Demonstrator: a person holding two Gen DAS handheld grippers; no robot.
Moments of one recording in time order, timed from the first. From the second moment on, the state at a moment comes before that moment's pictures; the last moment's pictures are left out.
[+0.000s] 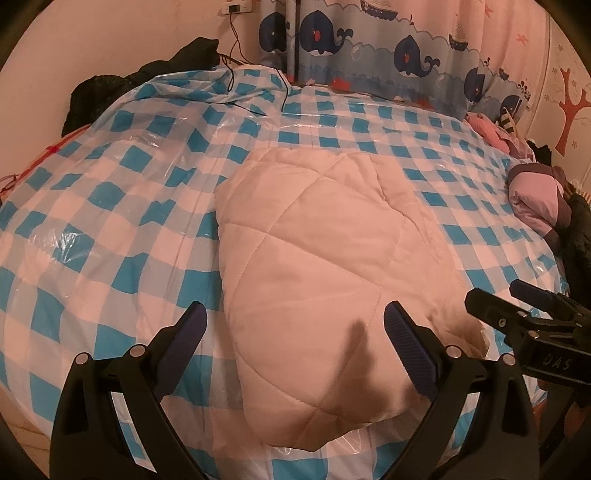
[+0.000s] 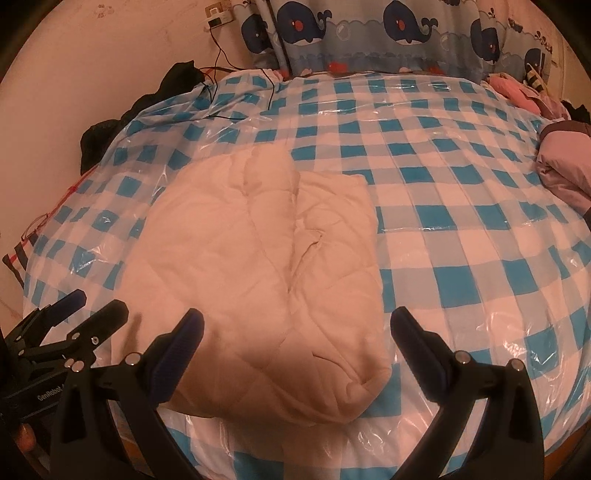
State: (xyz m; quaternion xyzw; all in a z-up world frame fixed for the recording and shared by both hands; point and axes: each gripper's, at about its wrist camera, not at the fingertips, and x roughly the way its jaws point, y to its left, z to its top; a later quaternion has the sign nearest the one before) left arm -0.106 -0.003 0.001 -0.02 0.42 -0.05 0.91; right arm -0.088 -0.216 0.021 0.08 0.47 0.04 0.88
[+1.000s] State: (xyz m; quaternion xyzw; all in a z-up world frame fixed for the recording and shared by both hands) left arm -0.105 0.007 -0.006 -0.02 0.44 -0.04 0.90; right arm -0.086 -0.199 0.017 0.05 0.49 0.05 0.87
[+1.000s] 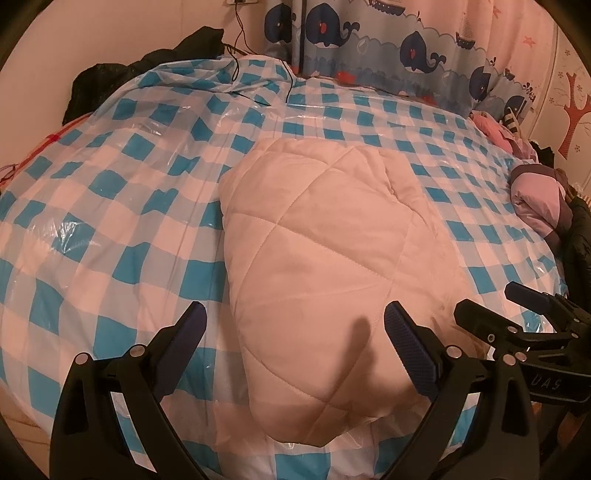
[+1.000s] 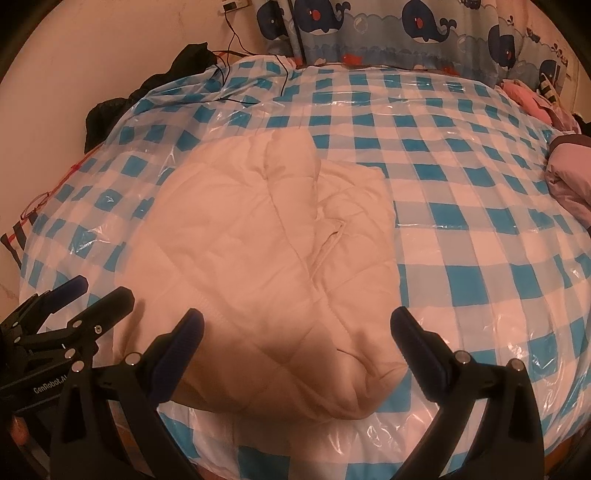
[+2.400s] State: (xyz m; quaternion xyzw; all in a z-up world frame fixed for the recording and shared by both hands) left arm -0.091 0.013 -0.012 -0.01 0.46 -0.02 0.89; right arm -0.087 -0.203 0.018 0.05 0.49 0.06 0.87
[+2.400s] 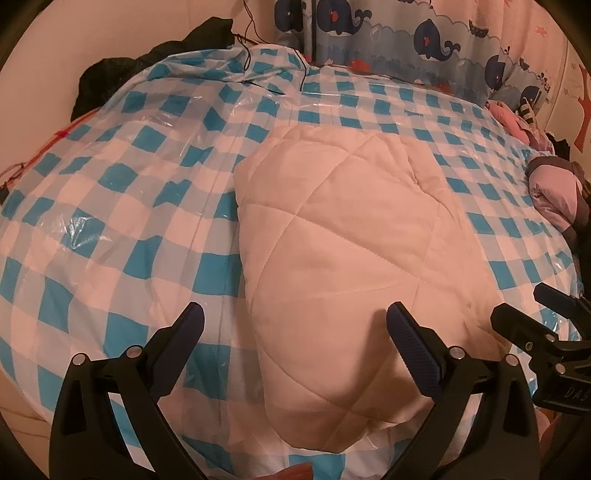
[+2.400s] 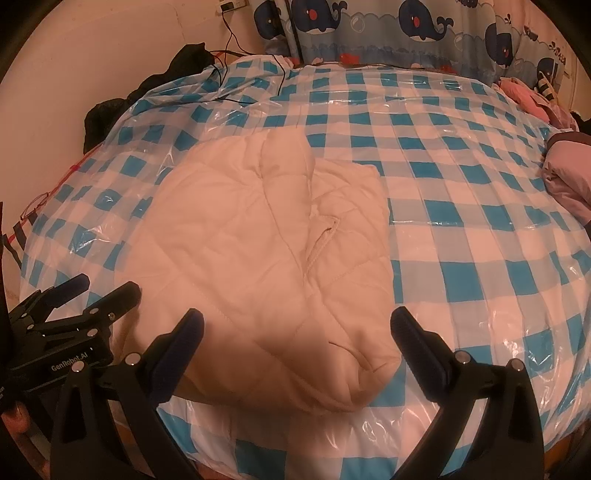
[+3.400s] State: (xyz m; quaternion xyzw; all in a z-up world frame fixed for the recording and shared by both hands) left arm -0.093 0.002 -0.008 0.00 0.46 -0.03 0.89; right arm -0.086 -0.212 0.008 0.04 0.50 0.06 0.86
